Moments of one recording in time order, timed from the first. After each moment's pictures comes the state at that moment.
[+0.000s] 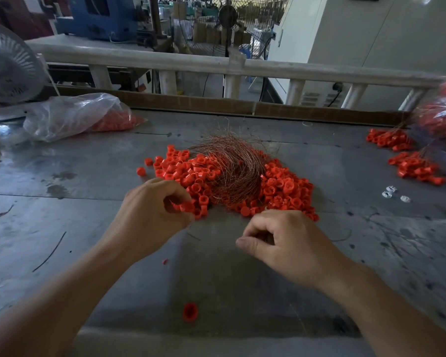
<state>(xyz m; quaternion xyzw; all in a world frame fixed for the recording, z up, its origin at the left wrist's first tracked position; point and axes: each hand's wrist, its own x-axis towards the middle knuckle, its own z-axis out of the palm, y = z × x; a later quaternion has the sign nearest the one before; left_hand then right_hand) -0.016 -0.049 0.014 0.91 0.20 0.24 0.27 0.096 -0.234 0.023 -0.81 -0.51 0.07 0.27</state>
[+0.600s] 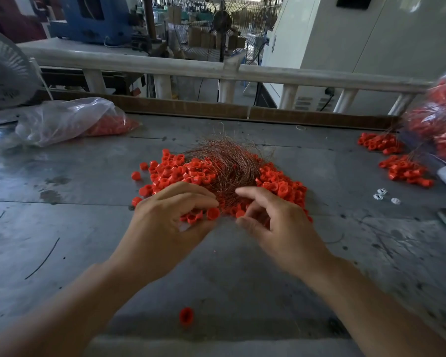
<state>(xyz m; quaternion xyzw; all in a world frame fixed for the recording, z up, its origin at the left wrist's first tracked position) -0.013 -0.077 0.018 0.89 0.01 0.37 0.27 0.102 -0.226 0.018 -0.79 -0.48 0.01 0.38</state>
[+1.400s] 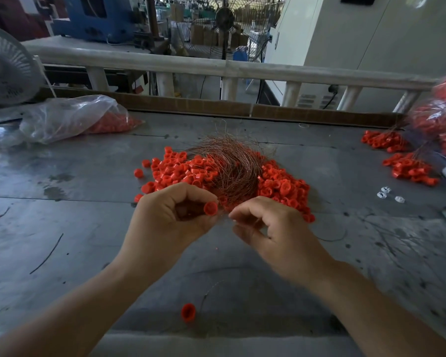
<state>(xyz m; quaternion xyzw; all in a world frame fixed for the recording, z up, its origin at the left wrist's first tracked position) -0.014 -0.086 0.020 0.75 0.11 0.31 0.57 0.094 -0.224 0.017 -0.75 -0.53 0.04 0.41</state>
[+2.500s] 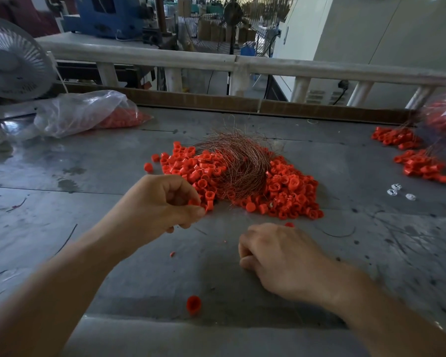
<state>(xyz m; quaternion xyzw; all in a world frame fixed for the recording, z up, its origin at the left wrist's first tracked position) -0.026 -0.054 0.035 0.83 0.19 0.15 0.50 0.076 -0.229 0.022 -0.81 -0.57 0.08 0.11</state>
